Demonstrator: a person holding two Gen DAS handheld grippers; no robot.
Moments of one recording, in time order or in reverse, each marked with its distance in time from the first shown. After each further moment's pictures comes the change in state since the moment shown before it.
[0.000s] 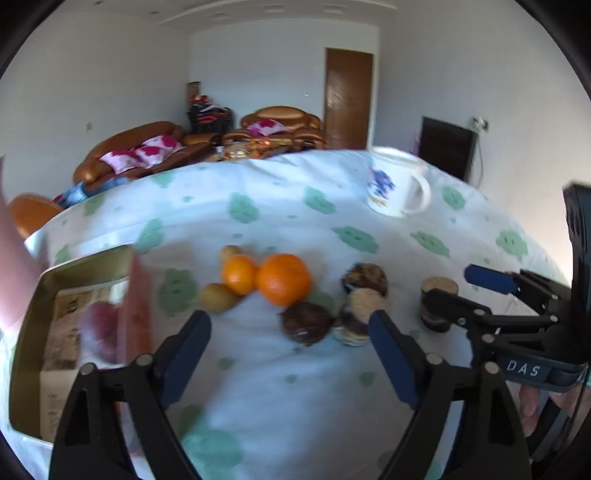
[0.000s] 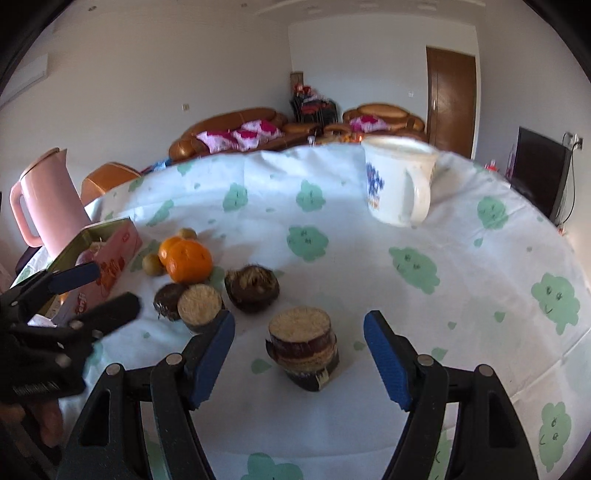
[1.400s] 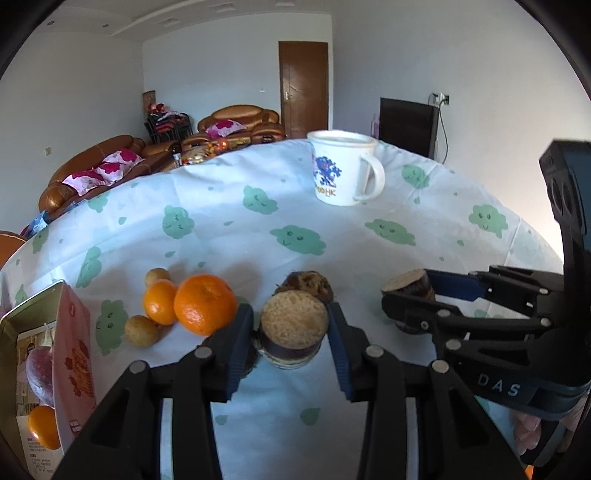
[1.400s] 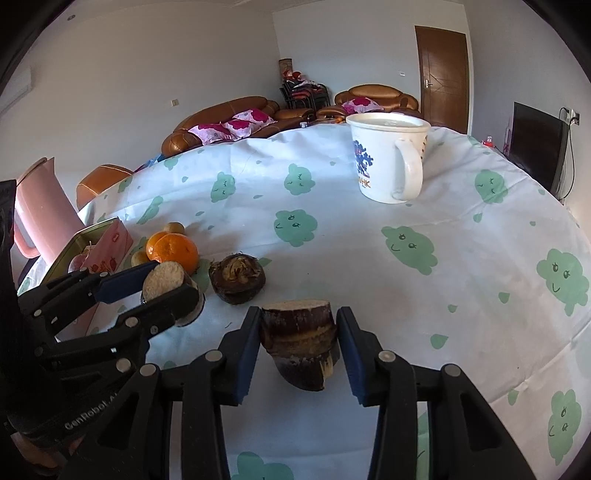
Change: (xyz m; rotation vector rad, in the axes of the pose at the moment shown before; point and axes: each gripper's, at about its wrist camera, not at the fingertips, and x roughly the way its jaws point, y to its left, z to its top) left arm 0.025 -0.038 0.010 0.114 0.000 -0.101; right arm 0.007 -0.013 -0.001 0.061 0.040 0.008
